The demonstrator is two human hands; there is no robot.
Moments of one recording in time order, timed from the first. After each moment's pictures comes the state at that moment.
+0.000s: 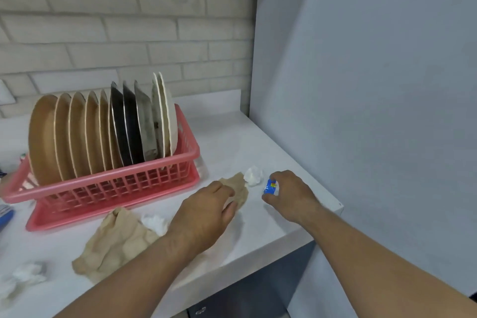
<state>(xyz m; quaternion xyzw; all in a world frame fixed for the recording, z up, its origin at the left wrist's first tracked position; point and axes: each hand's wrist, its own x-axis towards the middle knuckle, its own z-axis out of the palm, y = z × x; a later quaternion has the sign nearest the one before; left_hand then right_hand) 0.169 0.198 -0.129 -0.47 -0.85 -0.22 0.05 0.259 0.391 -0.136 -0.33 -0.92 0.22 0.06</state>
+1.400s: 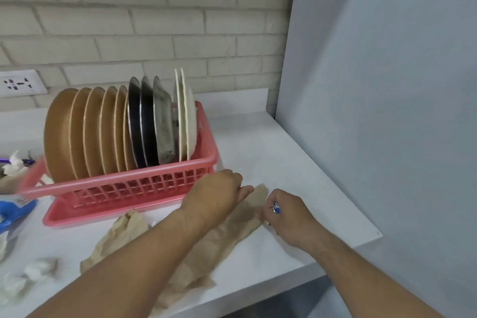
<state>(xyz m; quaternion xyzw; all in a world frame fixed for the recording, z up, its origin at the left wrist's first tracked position) 0.114 0.234 -0.111 -0.44 -0.89 -0.09 0.06 0.223 0.378 -0.157 -0.23 -0.88 0.42 0.06</state>
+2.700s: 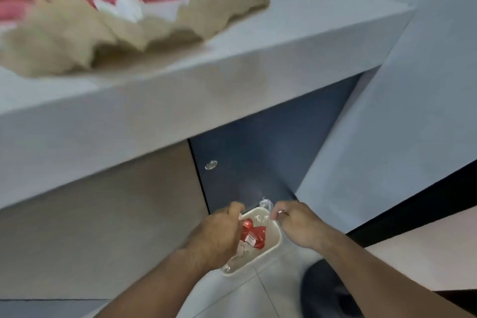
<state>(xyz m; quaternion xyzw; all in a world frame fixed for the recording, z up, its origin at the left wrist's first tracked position) 0.262 0.097 -0.489 -0.47 -0.84 -0.14 -0.23 0.382 0.254 -0.484 -0.36 -0.83 0.41 -0.12</state>
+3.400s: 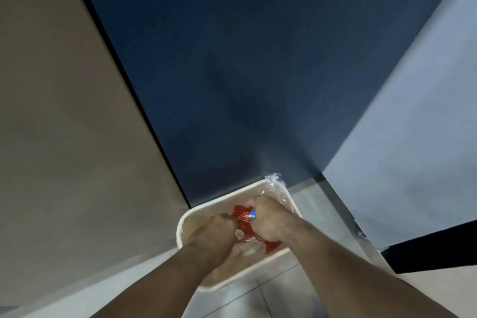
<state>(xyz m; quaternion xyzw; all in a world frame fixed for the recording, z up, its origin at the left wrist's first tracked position) 0.243 0.156 -0.846 -0.43 -0.86 0.04 -0.26 0.306 0.287 -0.825 -0.31 -0.83 0.40 -0.21</state>
